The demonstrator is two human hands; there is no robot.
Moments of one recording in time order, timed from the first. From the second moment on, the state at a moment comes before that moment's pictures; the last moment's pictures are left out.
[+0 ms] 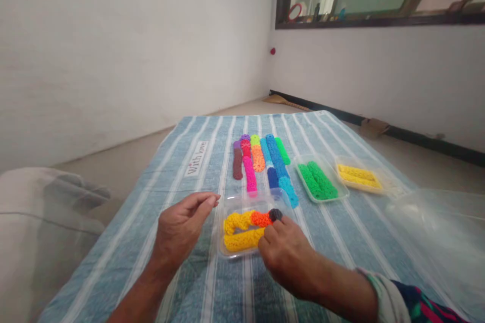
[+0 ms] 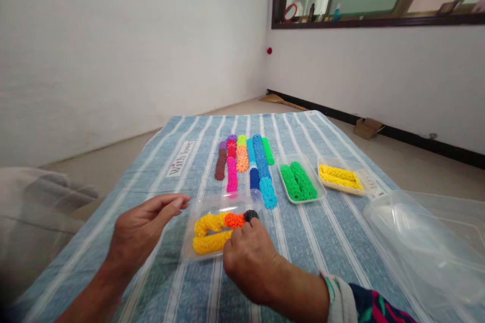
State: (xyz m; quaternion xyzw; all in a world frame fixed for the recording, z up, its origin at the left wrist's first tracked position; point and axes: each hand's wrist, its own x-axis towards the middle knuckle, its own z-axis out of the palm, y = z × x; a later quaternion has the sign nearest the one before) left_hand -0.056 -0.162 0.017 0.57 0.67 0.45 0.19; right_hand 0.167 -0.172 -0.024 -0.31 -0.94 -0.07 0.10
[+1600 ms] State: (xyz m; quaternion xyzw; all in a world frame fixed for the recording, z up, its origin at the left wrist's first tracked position) left_hand -0.029 -0.164 -0.009 0.80 0.59 0.00 0.08; right_hand 0.124 -0.133 -0.019 -0.39 -0.90 0.17 0.00
